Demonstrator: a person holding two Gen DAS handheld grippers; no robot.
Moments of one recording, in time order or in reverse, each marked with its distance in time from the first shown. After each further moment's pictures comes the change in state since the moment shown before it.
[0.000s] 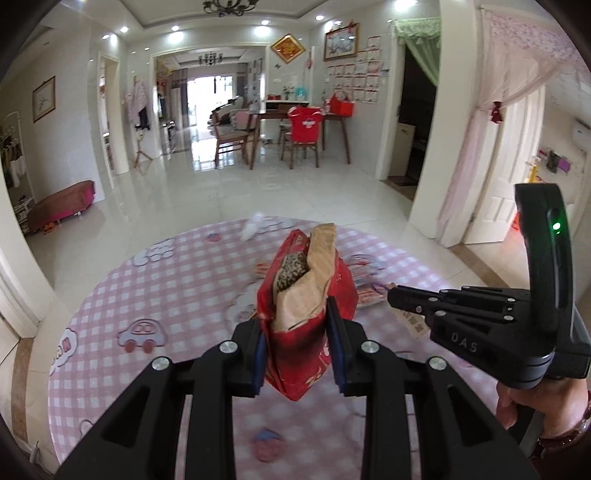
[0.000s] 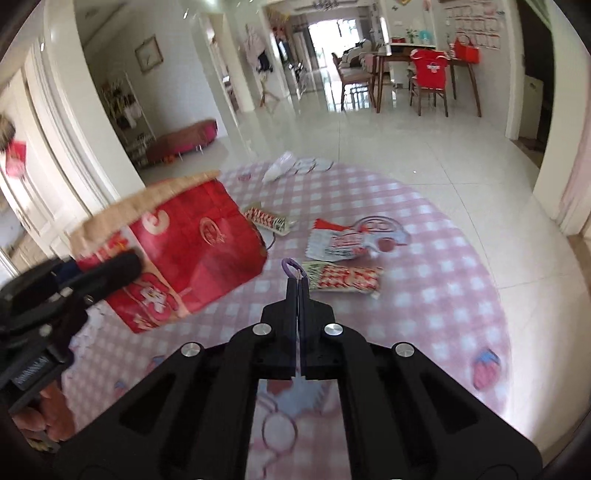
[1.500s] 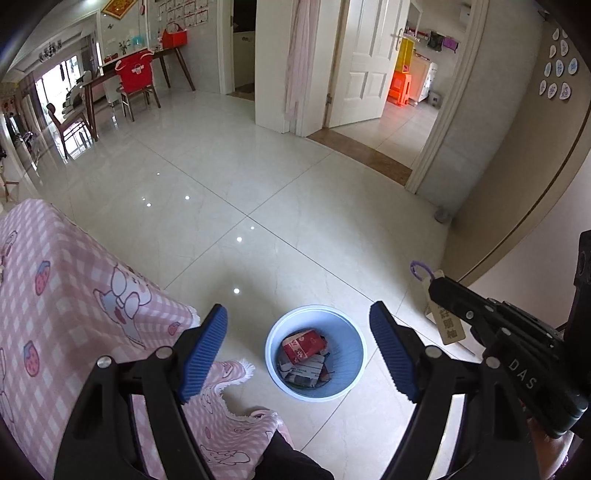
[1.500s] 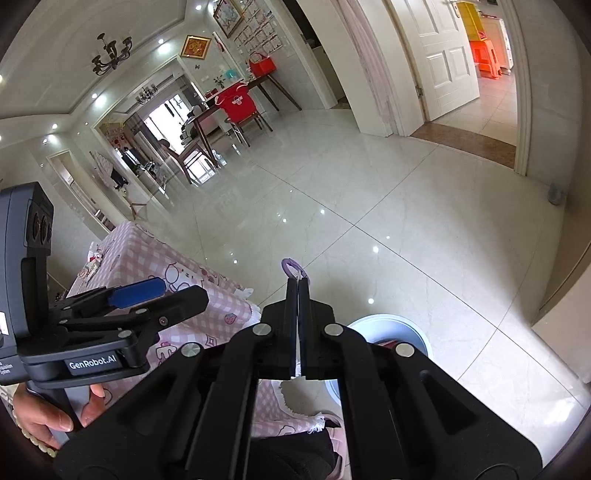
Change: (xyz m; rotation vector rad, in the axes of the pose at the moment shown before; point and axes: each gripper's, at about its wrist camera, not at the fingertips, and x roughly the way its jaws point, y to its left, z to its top) left arm 0.090 -0.367 -0.097 0.363 0.340 -0.380; right arm -0.233 -0.264 -0.248 0.594 -0.239 -0.348
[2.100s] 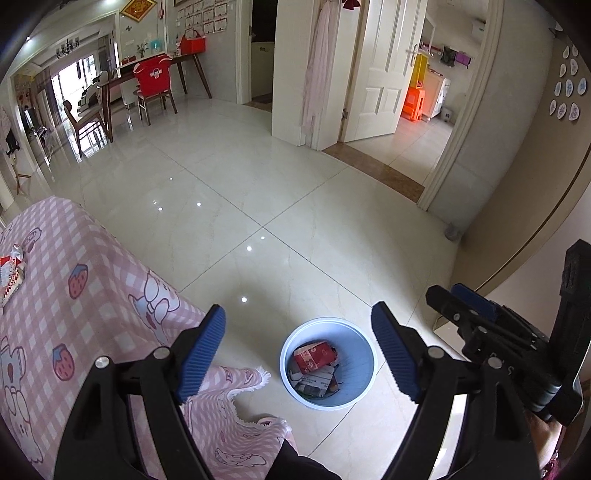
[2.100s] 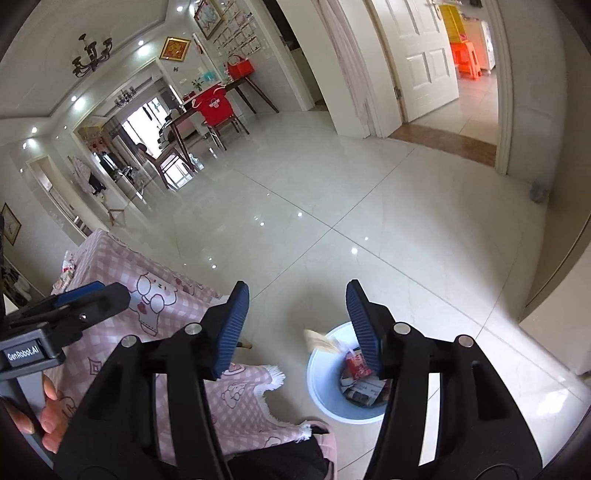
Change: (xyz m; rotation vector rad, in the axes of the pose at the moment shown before) left arm -0.021 0.027 0.004 -0.045 -0.048 0.030; right arm 0.018 -0.006 0.004 0.017 -0.010 -0.099
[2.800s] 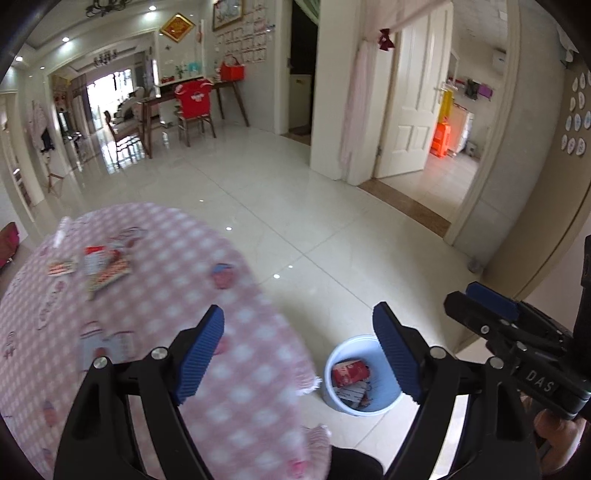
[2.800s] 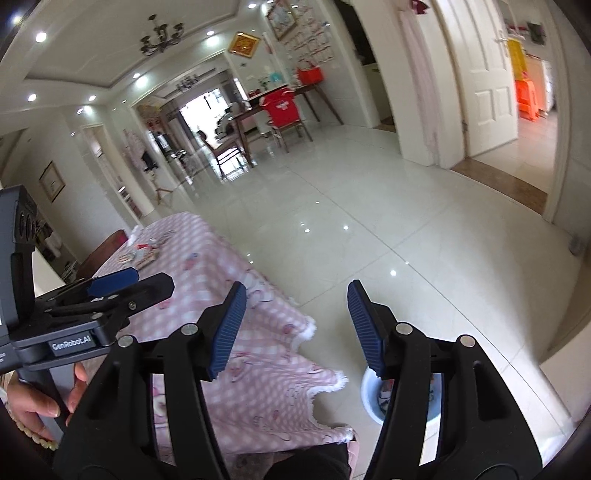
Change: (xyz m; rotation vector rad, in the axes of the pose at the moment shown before) left arm -0.101 0.095 -0.021 -0.066 -0.138 0.116; right arm -0.039 0.129 -0.001 -0.184 -0.032 0.187
